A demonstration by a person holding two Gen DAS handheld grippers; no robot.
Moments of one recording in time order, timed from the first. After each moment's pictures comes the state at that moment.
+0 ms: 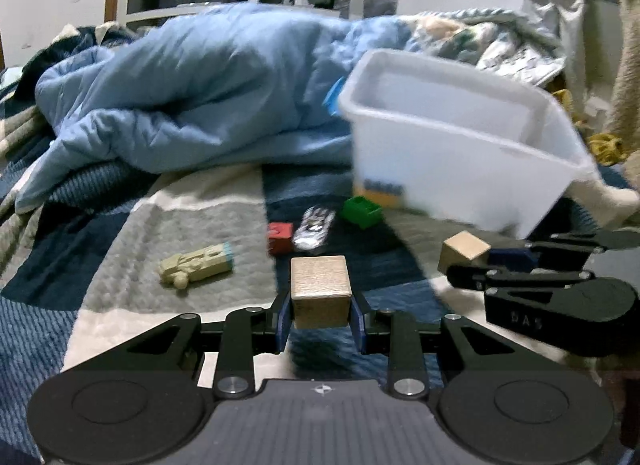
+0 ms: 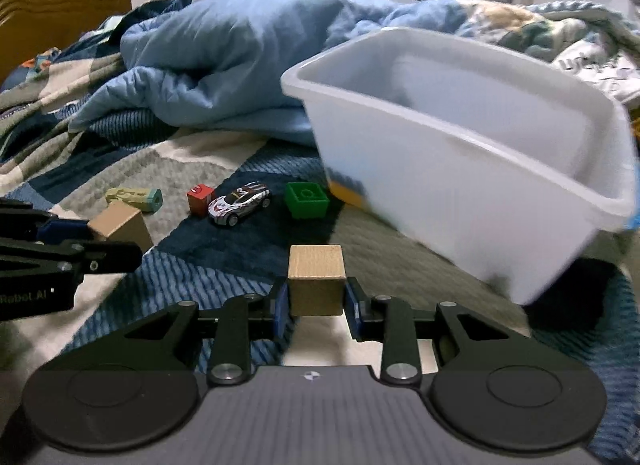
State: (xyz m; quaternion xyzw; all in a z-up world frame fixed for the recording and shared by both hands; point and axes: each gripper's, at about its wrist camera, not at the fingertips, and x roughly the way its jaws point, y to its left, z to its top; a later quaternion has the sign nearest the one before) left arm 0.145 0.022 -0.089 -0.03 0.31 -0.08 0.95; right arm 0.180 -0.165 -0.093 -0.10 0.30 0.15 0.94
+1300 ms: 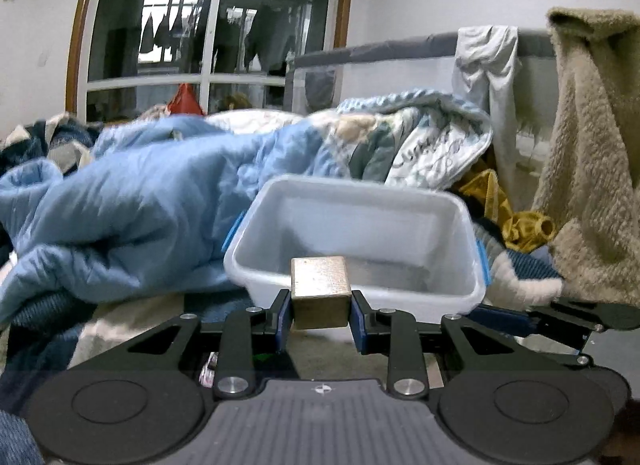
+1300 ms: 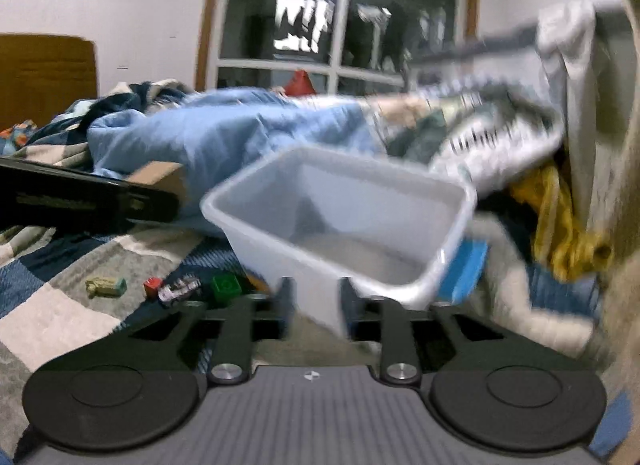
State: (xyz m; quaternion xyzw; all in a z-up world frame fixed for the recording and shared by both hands) left arm 0.152 -0.049 0.006 -0.02 0.22 -0.13 0.97; right arm 0.141 -0.234 -0.025 -0.06 0.21 0.09 0.97
